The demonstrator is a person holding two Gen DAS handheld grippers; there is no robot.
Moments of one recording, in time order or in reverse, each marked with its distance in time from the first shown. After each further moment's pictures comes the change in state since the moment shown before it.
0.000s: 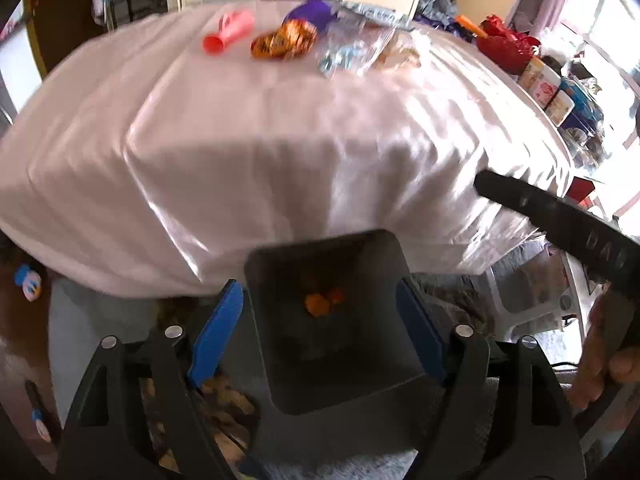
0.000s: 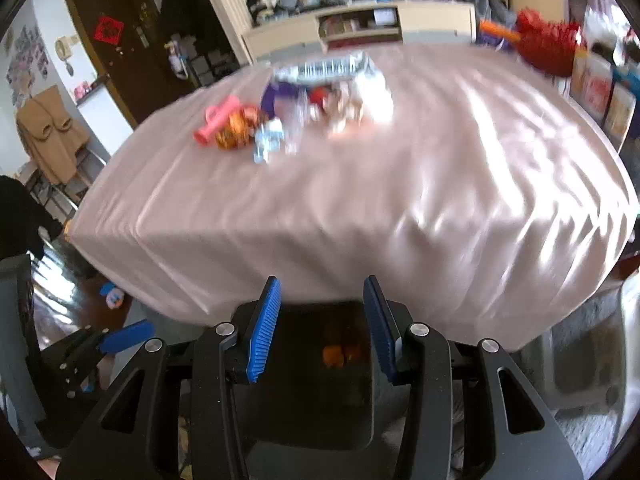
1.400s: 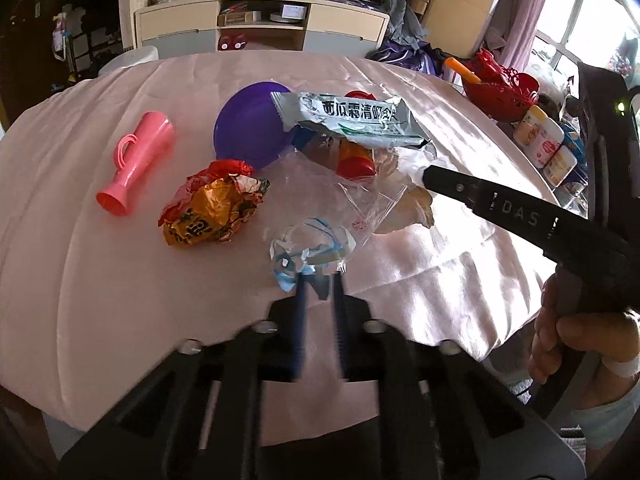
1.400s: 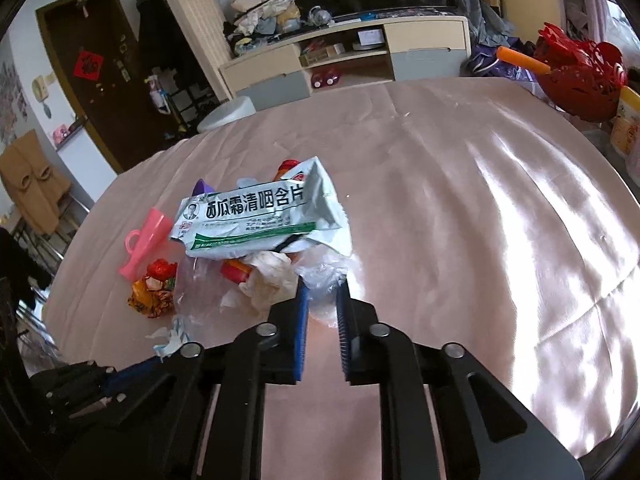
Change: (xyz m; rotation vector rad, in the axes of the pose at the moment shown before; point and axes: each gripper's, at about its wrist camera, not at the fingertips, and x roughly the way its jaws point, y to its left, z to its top) left arm 0.070 -0.012 0.159 0.067 -0.088 -0.115; right arm 0.093 -0.046 0.137 0.069 -0.071 0.005
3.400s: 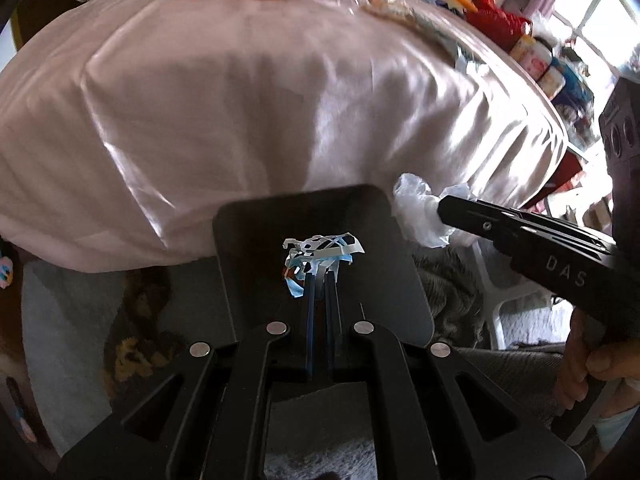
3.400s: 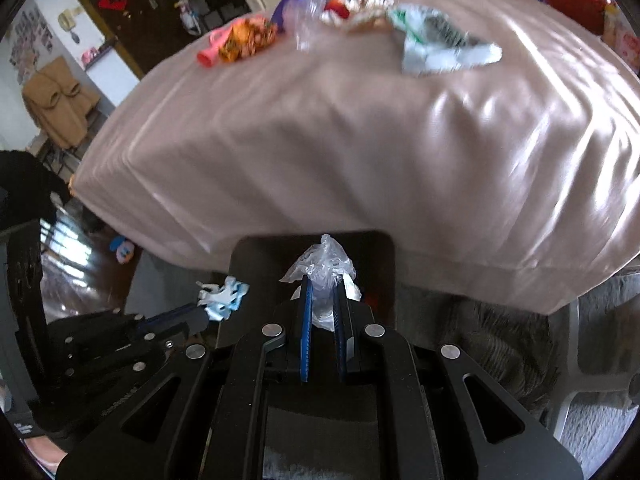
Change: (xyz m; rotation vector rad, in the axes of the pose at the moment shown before) left arm -0.041 0.001 -0.191 -0.071 0.184 0.010; right arm -0.054 0.041 -0.181 -0.078 0.285 0.075
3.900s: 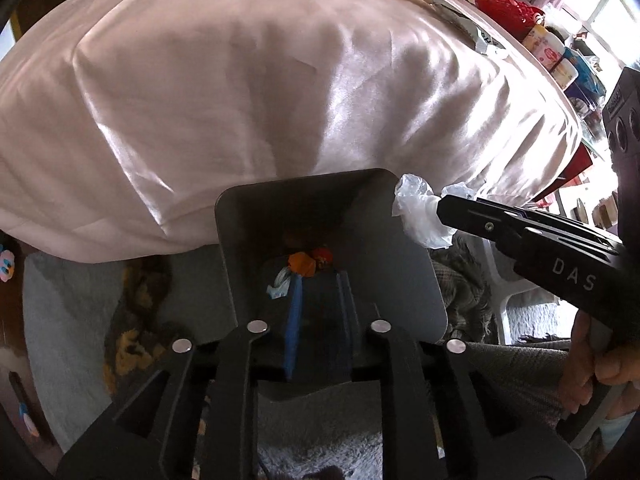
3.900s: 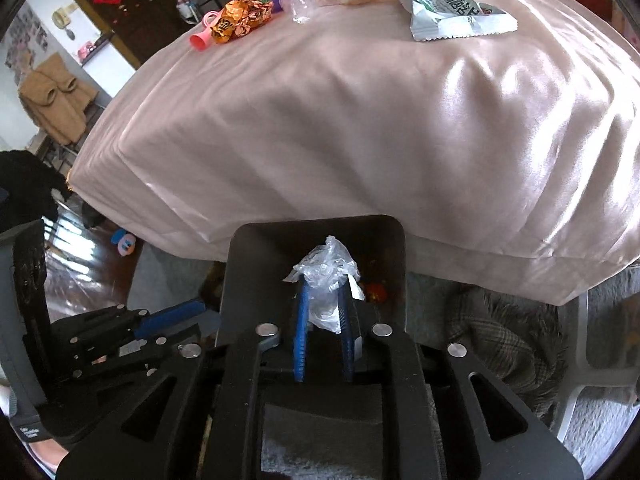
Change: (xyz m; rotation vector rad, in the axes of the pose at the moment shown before) left arm 0.015 0.008 0.001 -0.020 0.040 0.016; right arm 0.015 -0.001 0.000 0.021 0.040 0.013
